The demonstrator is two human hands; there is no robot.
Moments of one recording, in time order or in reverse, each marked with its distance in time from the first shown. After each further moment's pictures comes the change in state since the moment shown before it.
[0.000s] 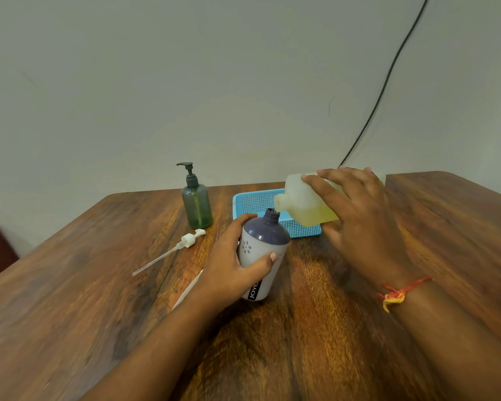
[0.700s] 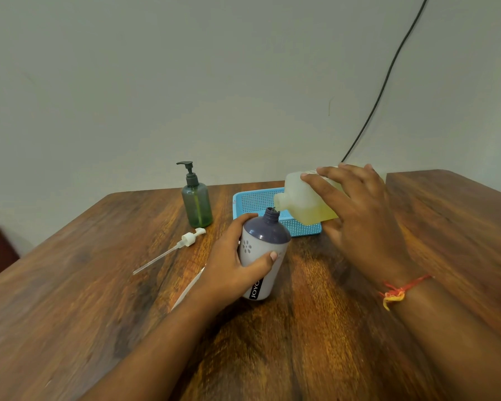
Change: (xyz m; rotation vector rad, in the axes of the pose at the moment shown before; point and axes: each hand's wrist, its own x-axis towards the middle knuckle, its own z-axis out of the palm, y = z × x) left_hand 0.000 0.000 0.001 -0.013 -0.003 -0.011; right_hand 0.000 0.000 -0.001 -0.004 0.023 -0.017
